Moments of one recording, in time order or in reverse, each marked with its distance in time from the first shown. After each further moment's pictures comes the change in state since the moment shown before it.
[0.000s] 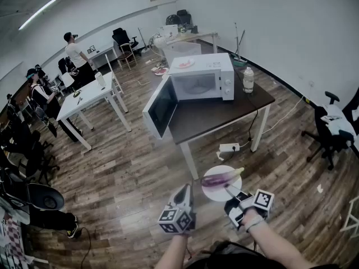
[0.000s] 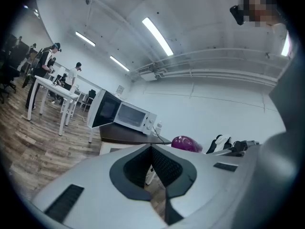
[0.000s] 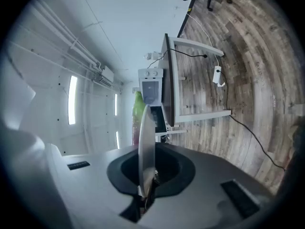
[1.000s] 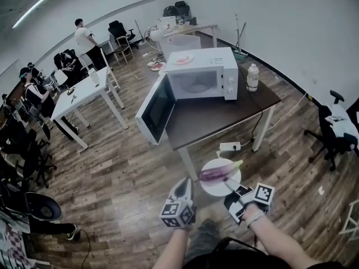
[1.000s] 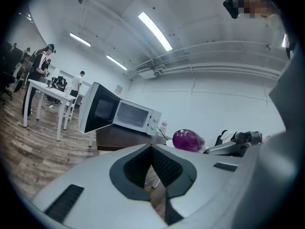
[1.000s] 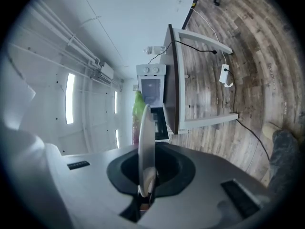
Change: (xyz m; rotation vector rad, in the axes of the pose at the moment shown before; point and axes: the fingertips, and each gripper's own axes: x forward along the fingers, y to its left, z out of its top) left arm 0.101 0.033 0.014 0.052 0.014 0.007; right arm 0.080 0.007 0.059 -0.010 0.028 0.005
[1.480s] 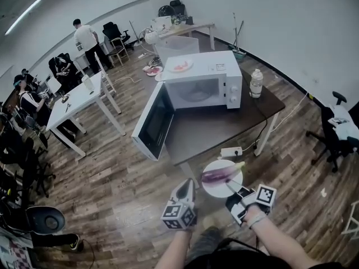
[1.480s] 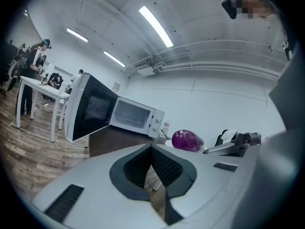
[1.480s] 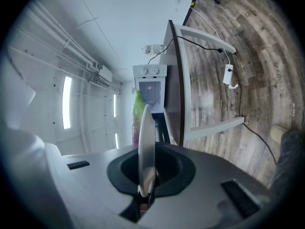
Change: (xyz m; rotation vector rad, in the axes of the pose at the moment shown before) left arm 0.080 0.033 0.027 0.002 0.030 -0.032; right arm 0.067 0.003 0.053 0.017 -0.035 -0.001
